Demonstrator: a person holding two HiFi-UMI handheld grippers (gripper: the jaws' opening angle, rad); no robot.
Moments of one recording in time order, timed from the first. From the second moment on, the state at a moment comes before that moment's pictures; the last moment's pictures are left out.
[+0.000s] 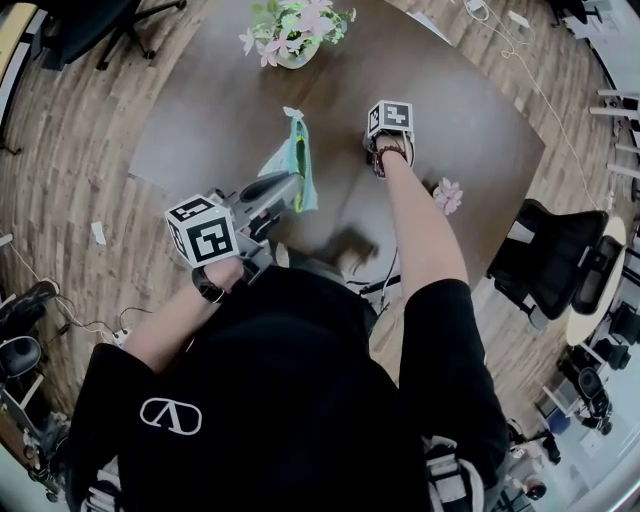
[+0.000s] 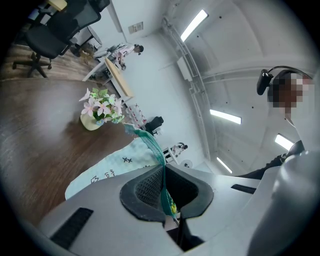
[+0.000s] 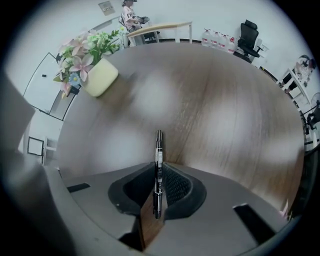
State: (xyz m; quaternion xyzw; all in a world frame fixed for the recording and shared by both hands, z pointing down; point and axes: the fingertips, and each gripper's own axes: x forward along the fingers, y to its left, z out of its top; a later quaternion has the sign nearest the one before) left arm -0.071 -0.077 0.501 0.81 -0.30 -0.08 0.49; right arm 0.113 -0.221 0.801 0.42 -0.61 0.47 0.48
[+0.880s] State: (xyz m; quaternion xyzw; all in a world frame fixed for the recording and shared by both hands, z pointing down) left arm -0.036 -0.089 0.466 0.85 -0.25 -0.08 0.46; right arm 0.125 -0.245 0.537 0.53 -0.79 0.25 0.20
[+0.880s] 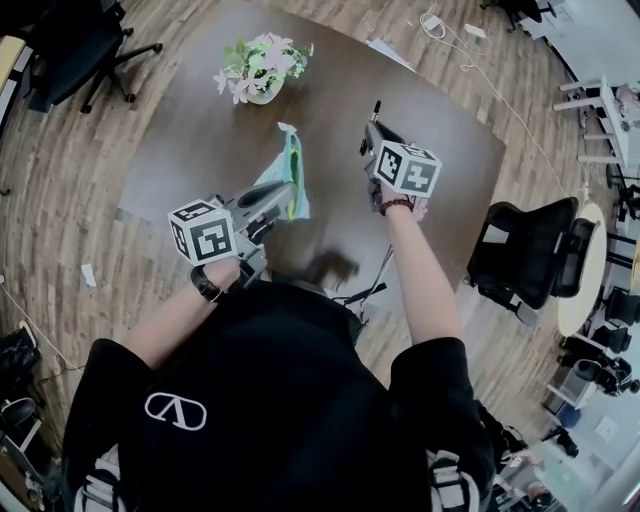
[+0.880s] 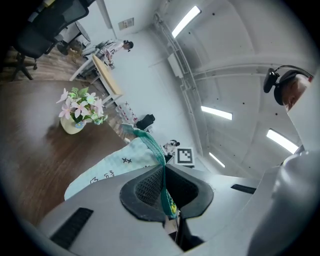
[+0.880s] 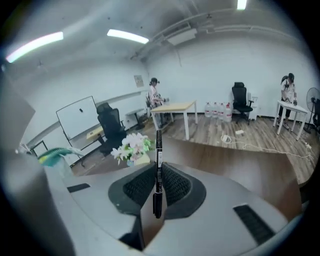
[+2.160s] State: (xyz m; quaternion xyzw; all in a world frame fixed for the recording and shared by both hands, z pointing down) left arm 0.019 -0.104 0.404 0.88 -0.19 -0.08 0.42; right arm 0.102 -0.119 0.297 0.58 -0.82 -0.04 -0.05
